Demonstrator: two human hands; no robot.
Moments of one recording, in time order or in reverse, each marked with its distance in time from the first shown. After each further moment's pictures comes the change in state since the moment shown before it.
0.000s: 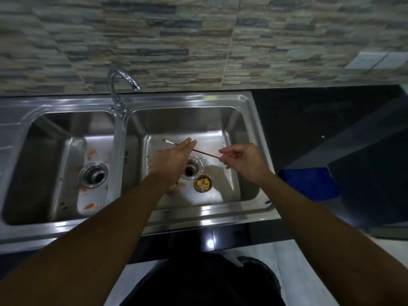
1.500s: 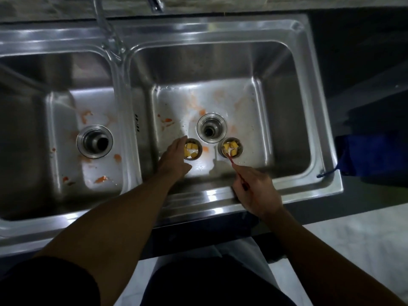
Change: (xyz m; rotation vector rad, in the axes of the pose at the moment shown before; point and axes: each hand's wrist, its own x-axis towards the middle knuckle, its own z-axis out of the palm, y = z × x) left_hand -0.039 -0.101 0.172 -0.575 -0.471 -0.363; right_hand -0.069 0.057 0.138 -0.518 -0.056 -0.073
